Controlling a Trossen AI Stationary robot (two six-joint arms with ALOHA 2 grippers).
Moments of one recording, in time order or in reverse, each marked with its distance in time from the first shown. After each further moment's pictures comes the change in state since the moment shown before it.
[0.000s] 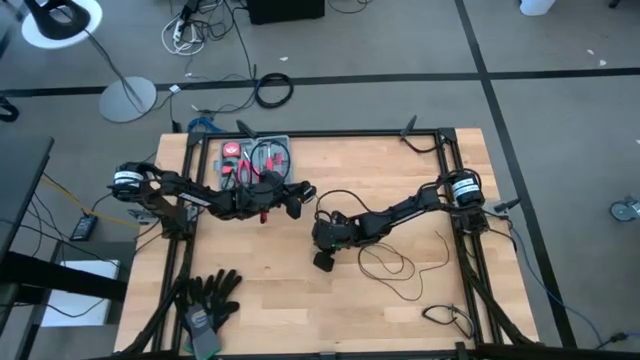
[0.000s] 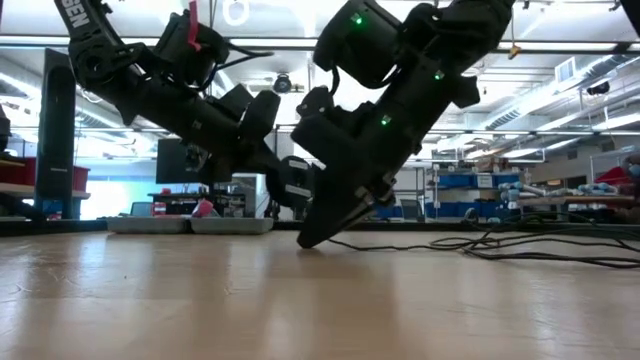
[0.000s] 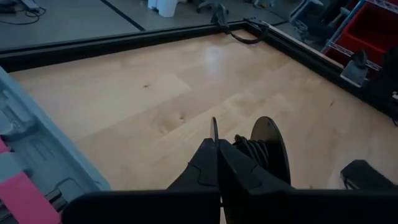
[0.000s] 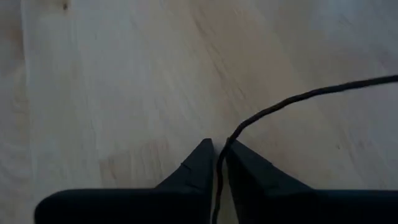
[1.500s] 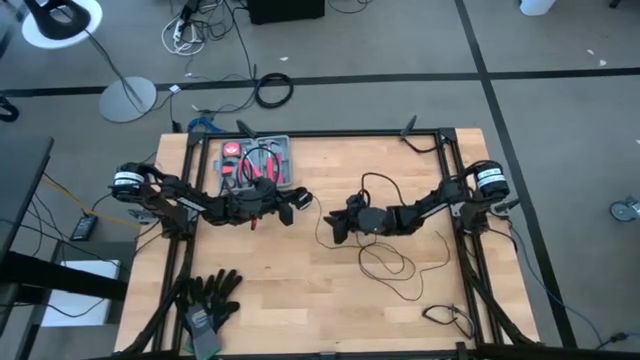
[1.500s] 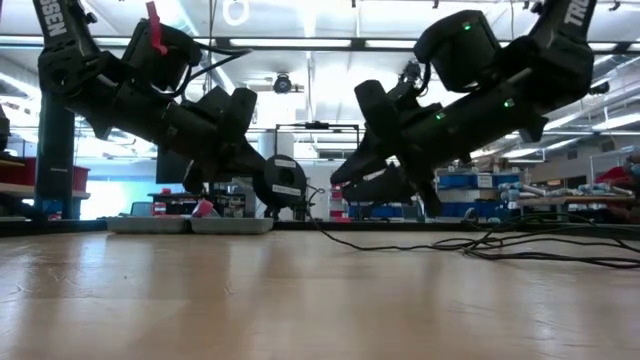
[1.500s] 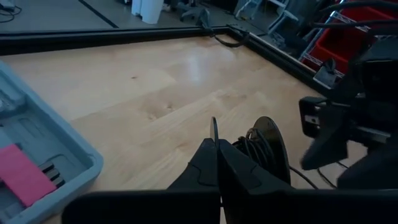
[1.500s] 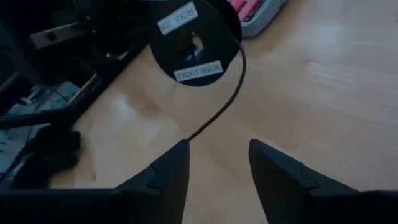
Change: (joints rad) left arm -0.046 0.000 -0.134 0.217 0.006 -0.022; right arm -0.062 -0.200 -0.510 0.794 0.220 0.360
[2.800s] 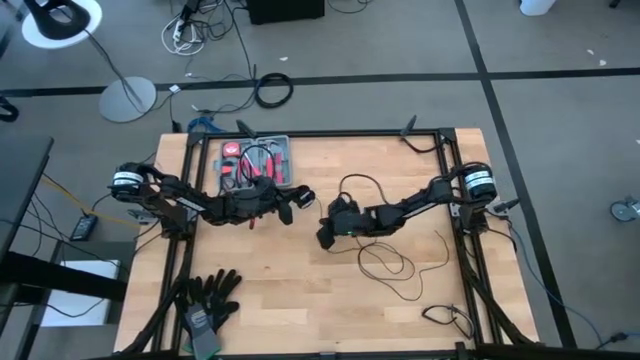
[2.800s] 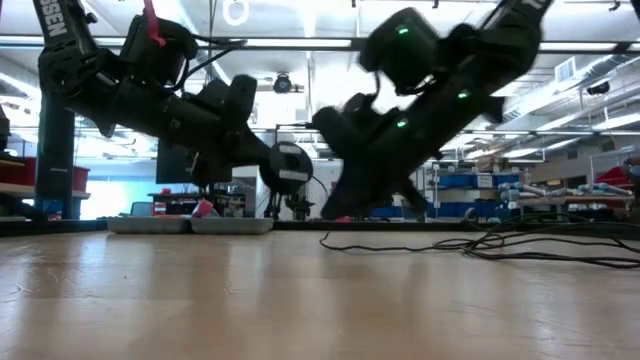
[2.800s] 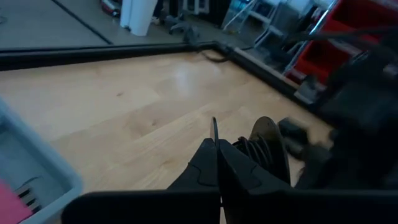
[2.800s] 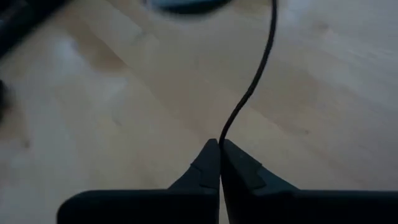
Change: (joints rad) left arm 0.002 0.000 0.001 0.092 0.025 0.019; right arm -0.005 0.090 0.281 -0.491 -0.024 -0.051
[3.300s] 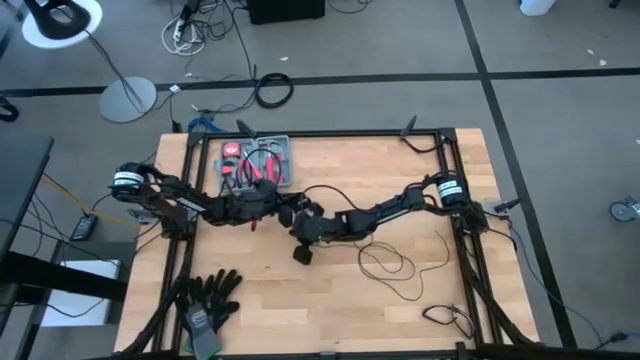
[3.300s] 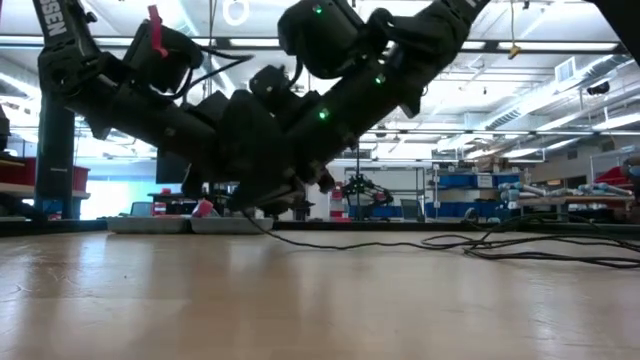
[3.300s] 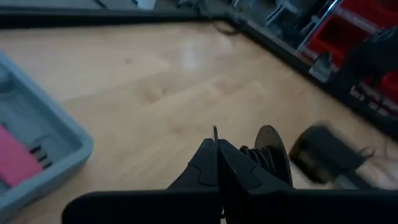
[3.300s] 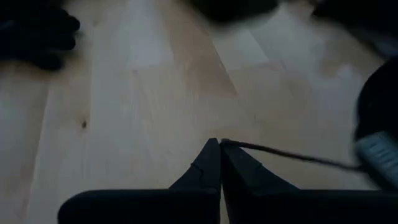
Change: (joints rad) left arm -0.007 0.000 0.002 -0.148 0.008 -0.074; right arm 0.012 0.227 0.391 -0.072 -0.143 -0.495
